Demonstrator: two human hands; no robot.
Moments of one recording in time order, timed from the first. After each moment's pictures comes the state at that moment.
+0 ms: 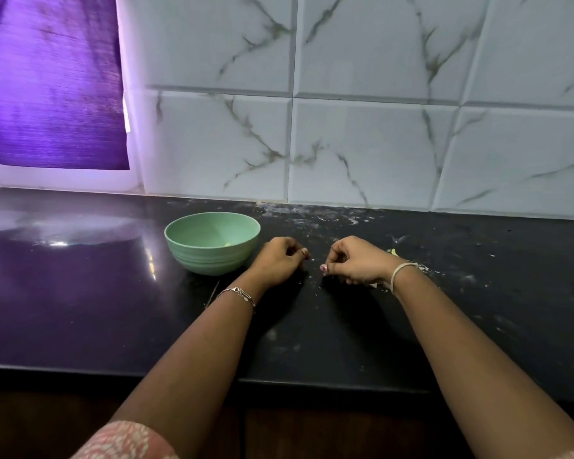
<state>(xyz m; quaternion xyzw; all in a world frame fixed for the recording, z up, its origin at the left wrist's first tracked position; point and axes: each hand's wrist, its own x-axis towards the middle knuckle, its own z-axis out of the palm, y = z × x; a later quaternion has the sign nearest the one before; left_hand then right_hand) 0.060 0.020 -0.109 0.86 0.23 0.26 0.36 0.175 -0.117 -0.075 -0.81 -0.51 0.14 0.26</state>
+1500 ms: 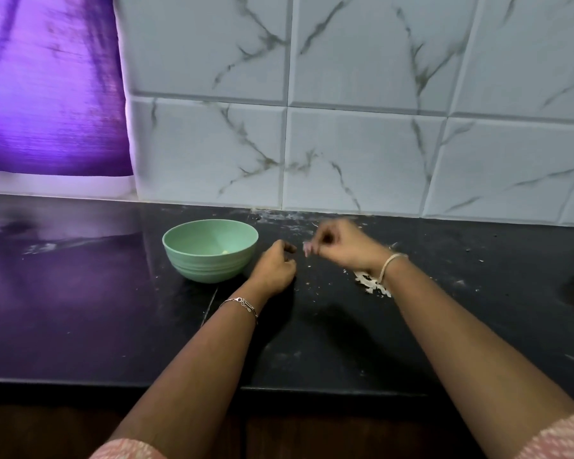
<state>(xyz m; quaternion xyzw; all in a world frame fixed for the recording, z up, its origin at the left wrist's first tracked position) 0.063 0.017 -0.113 0.82 0.27 0.28 0.42 0.159 -0.105 -0.051 -0.75 -0.58 0.05 0.31</state>
